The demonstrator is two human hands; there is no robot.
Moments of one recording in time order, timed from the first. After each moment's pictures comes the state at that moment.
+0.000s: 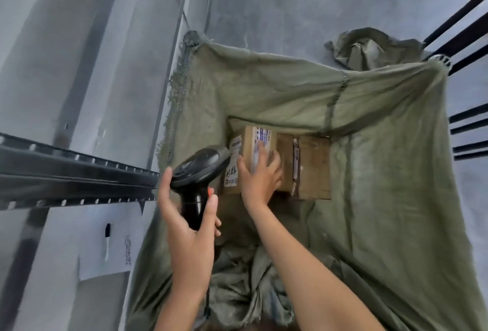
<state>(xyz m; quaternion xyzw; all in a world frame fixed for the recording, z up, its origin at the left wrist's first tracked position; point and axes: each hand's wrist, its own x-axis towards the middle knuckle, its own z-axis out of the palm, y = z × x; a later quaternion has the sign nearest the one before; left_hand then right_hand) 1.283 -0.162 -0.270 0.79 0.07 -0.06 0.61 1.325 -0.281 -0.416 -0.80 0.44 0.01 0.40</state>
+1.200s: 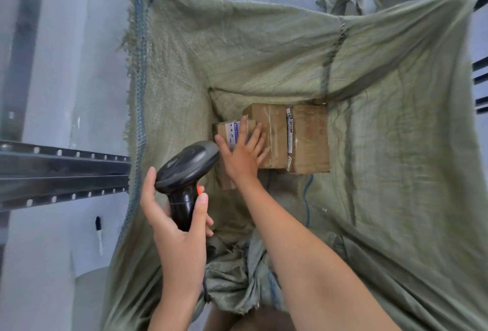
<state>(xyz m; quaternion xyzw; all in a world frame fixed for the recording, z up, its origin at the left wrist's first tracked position) 1.263 -0.160 -0.296 0.79 0.08 -0.10 0.60 1.335 -0.283 -0.468 -0.81 0.38 0.12 0.42</state>
